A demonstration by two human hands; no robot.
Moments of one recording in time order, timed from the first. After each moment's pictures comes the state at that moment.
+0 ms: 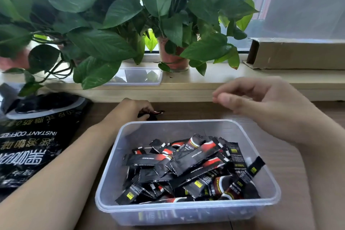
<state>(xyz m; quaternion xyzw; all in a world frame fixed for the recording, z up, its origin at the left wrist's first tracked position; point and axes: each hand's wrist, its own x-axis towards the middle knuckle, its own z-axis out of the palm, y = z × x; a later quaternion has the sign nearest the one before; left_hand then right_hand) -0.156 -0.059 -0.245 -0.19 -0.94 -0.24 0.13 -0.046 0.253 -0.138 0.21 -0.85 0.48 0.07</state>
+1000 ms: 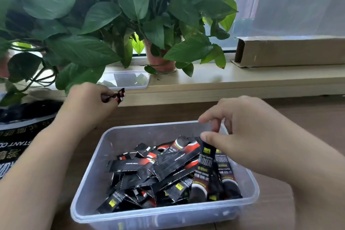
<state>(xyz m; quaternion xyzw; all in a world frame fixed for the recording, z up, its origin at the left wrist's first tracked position) -0.104 -0.051 -0.175 0.01 -0.94 -0.17 0.28 -0.014 0.248 -0.142 0.18 -0.95 0.24 0.10</state>
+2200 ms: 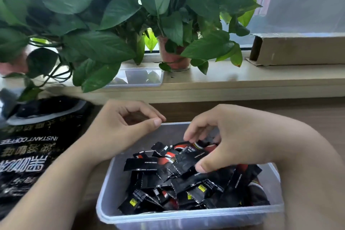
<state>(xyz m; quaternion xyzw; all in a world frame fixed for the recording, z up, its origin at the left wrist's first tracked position) -0.056 -0.031 -0.190 -0.19 -0.82 -0.53 0.12 -0.041 0.211 -0.139 0.25 -0.93 0.24 -0.13</state>
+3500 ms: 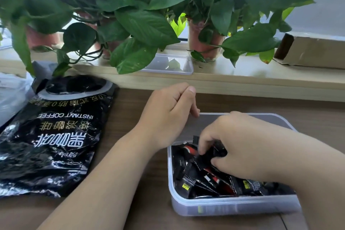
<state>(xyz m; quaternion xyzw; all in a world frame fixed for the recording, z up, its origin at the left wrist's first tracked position) -0.068 -0.037 -0.210 -0.17 -0.79 -0.56 0.19 -0.020 0.129 -0.149 0.30 -0.95 0.05 -0.10</state>
